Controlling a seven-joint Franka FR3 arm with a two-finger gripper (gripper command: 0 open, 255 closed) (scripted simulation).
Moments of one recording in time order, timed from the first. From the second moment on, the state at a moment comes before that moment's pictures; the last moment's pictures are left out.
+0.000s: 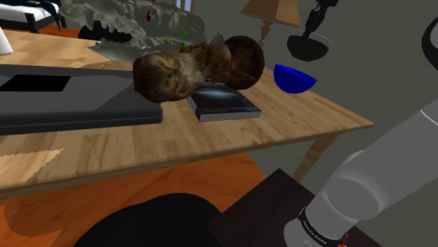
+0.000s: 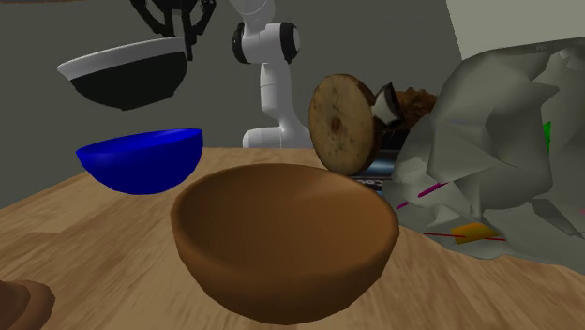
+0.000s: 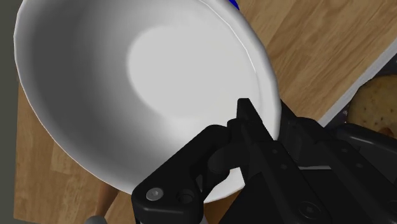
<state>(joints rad) -0.05 -0.23 -0.44 -1.44 -0.01 1.32 -0.66</state>
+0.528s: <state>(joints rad) -0.06 -0.31 -0.42 -1.63 -0.04 1.44 -0.64</state>
